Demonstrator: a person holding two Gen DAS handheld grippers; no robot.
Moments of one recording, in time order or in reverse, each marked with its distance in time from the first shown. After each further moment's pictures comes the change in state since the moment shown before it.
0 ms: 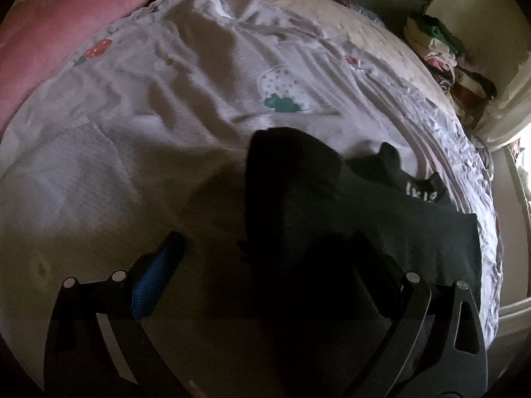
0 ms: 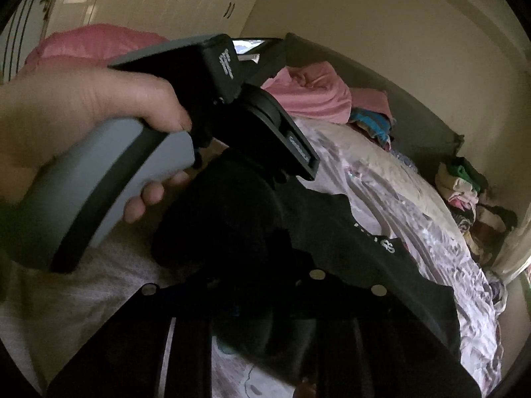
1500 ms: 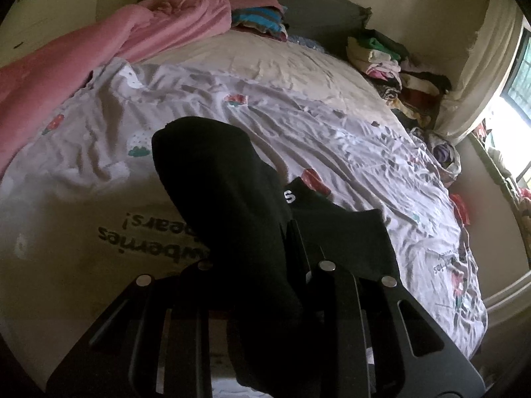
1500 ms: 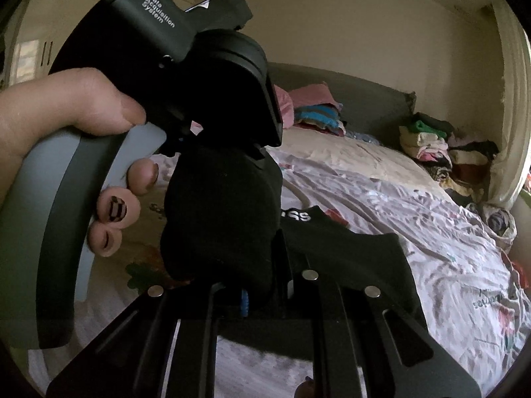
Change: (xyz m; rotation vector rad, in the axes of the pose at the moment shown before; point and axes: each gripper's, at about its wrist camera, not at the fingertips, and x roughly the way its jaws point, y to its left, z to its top) left arm -0.068 -0.176 -0.042 0.137 -0.195 -0.070; right arm -0.091 -0.104 -0.056 0.317 -0.106 -0.070
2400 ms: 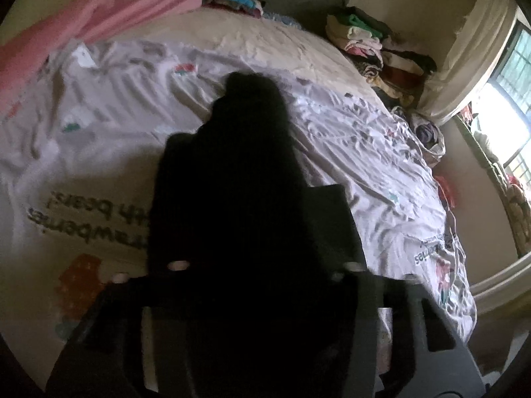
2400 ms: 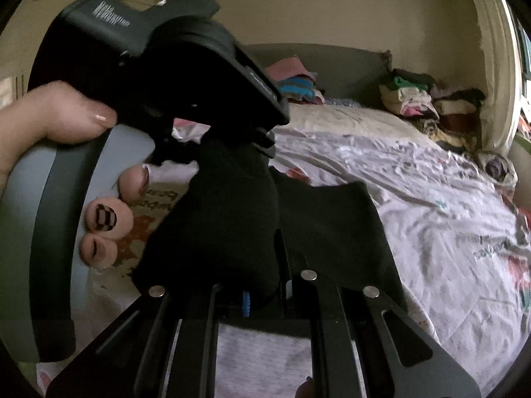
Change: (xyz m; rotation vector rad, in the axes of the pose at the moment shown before) left arm 0.056 -0.064 -0.020 0.009 0.101 -0.089; right arm 0.012 -0.084 -0.041 0.202 0.087 0.002
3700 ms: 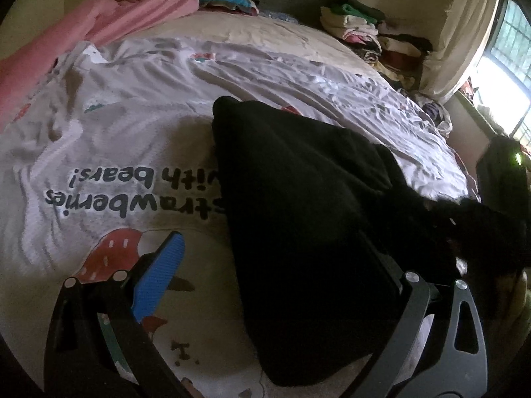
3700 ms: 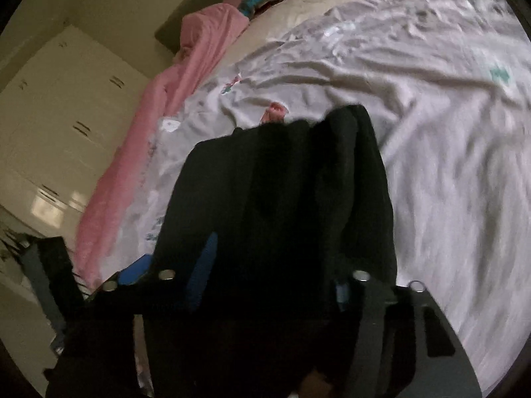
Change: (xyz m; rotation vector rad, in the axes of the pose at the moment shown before) left arm 0.000 0.053 -0.045 0.113 -0.018 0.040; right arm 0.095 -0.121 0.039 0.490 0.427 0.367
